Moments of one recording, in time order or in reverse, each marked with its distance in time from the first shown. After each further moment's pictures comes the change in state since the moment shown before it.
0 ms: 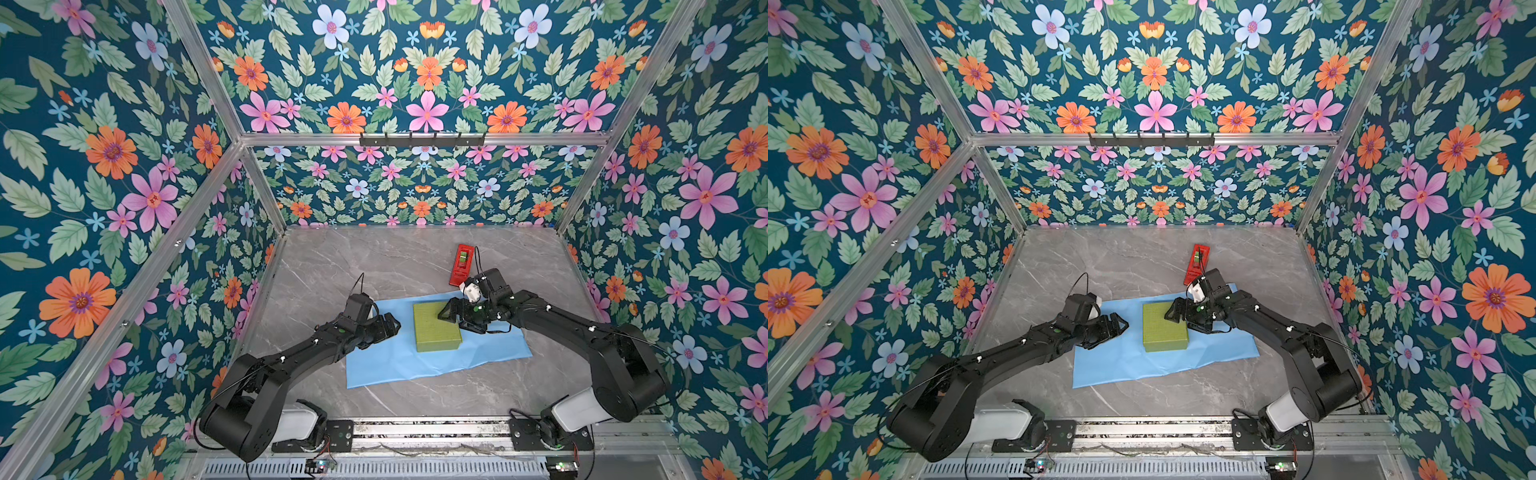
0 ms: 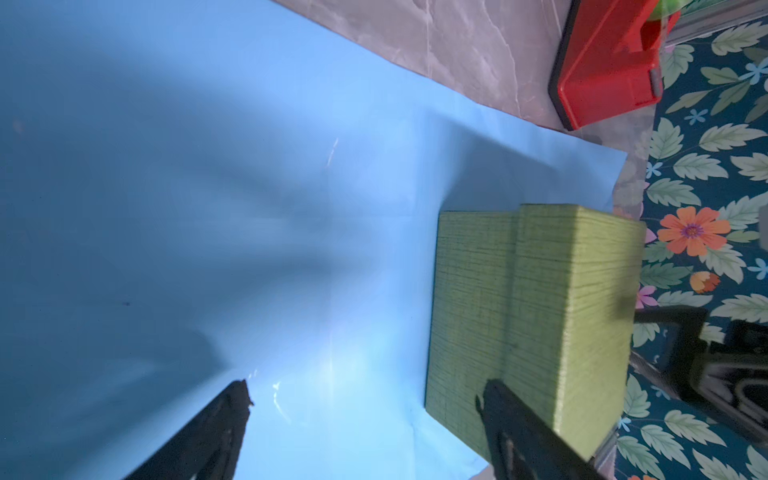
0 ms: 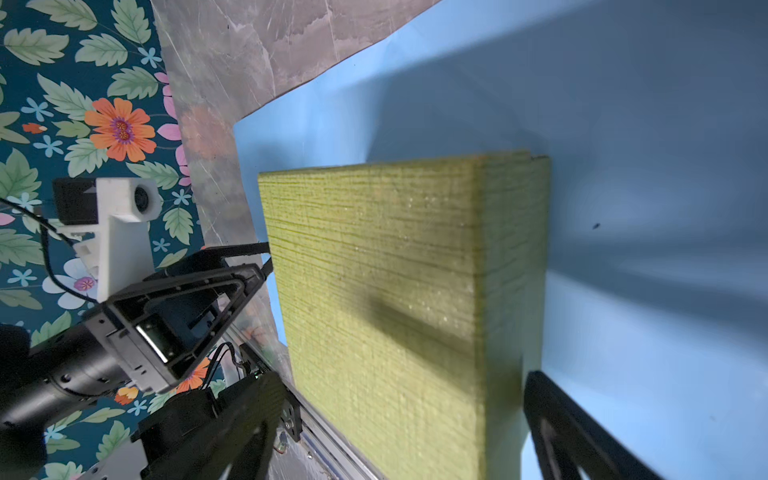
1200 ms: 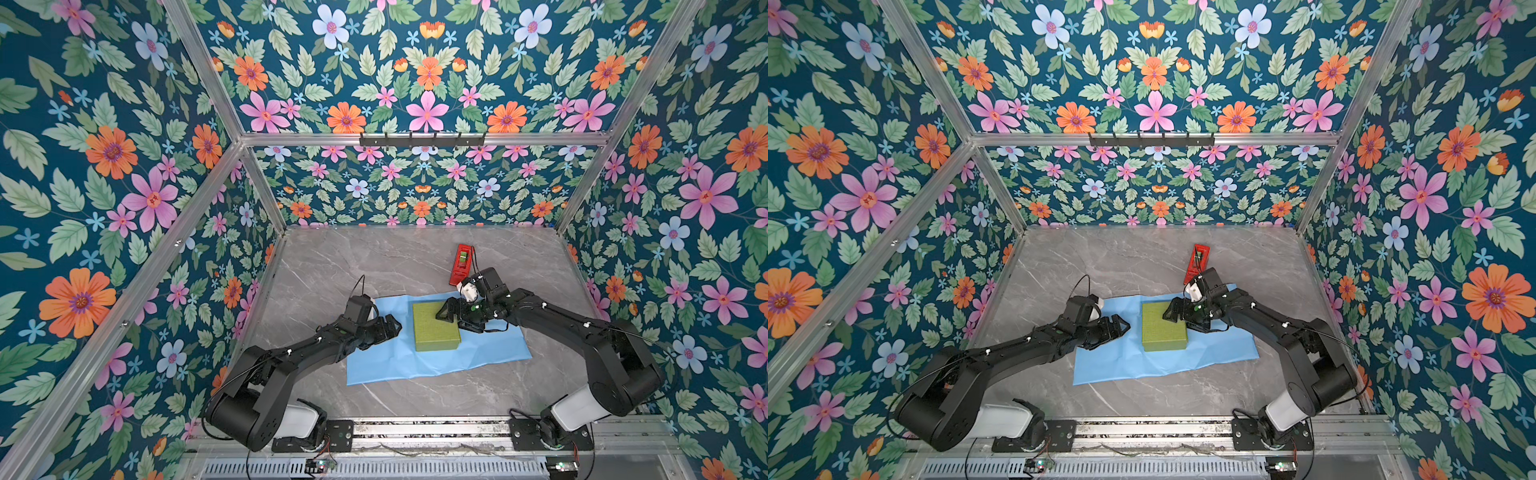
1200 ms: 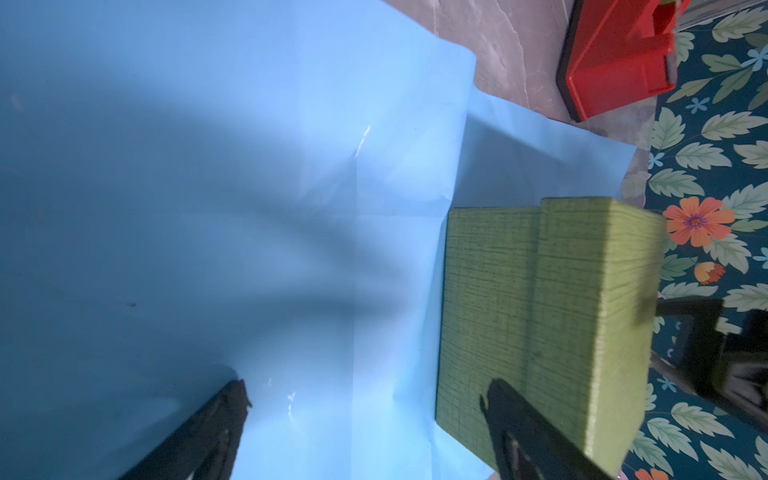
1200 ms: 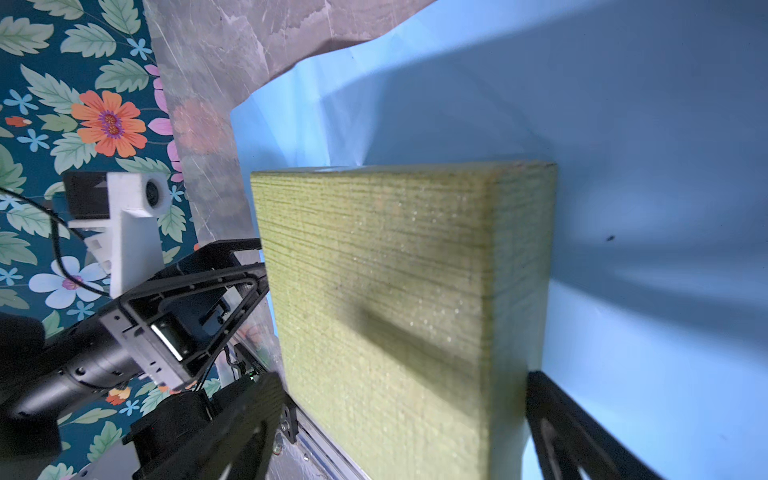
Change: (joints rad) left arm 0.019 0.058 -0.024 0.079 0.006 0.034; right arm 0.009 0.000 0.025 -0.024 0.012 -0.016
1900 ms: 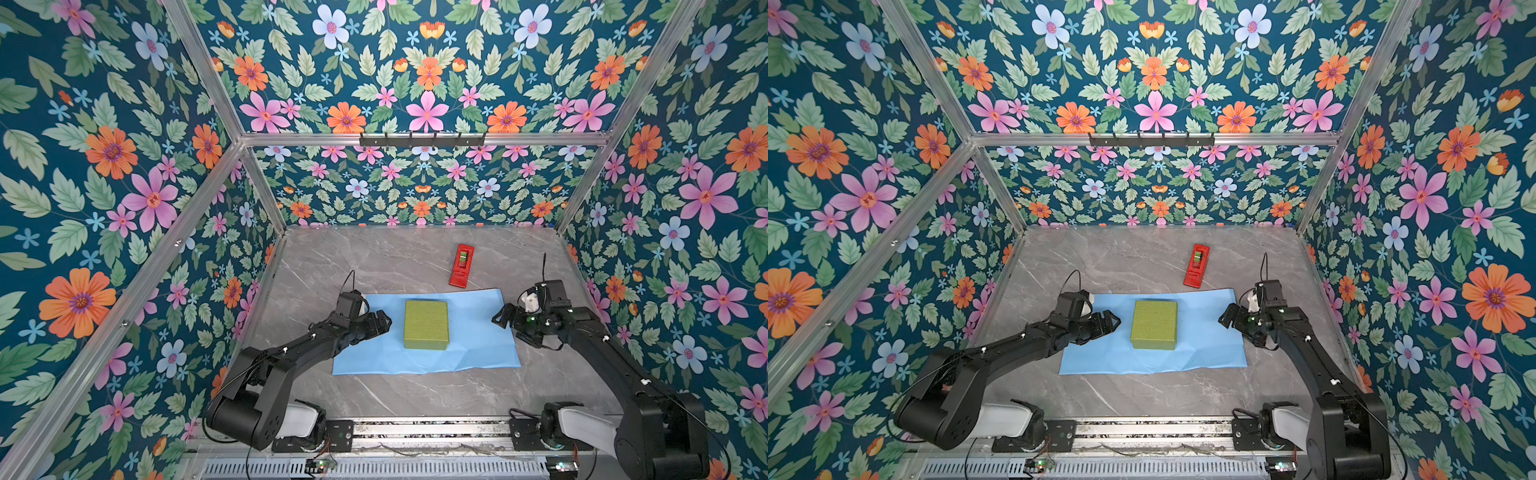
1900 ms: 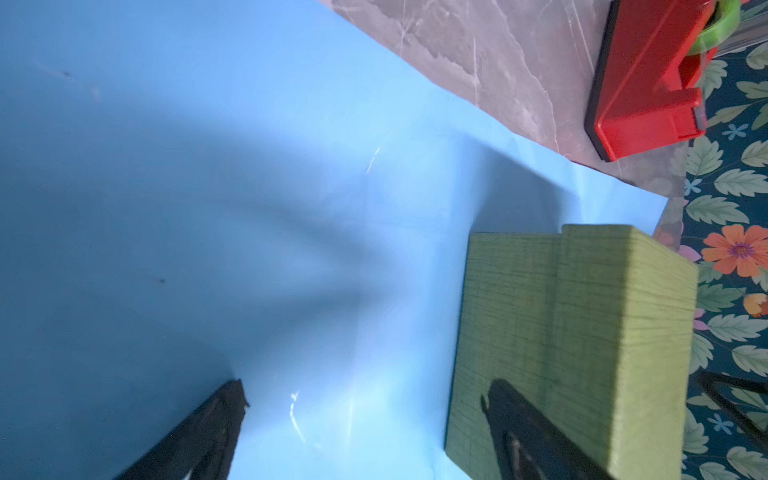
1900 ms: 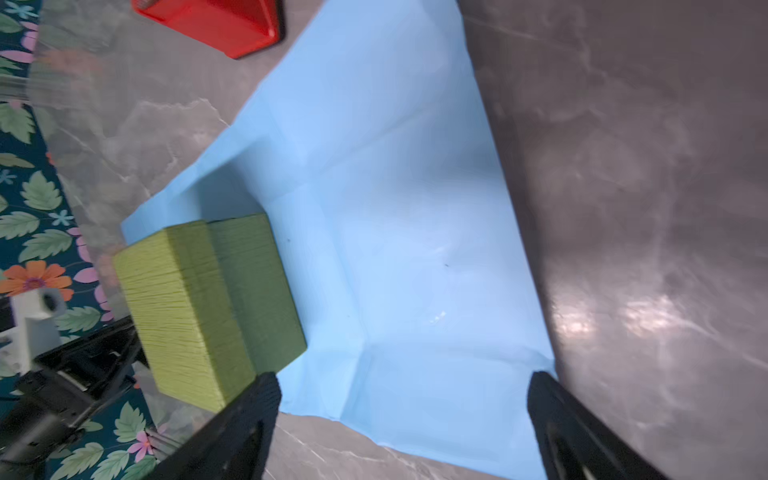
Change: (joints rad) left arm 0.095 -0.032 0.011 -0.047 -0.006 0.091; right arm -0.411 -0.375 -0.217 -0.291 0.127 -0.134
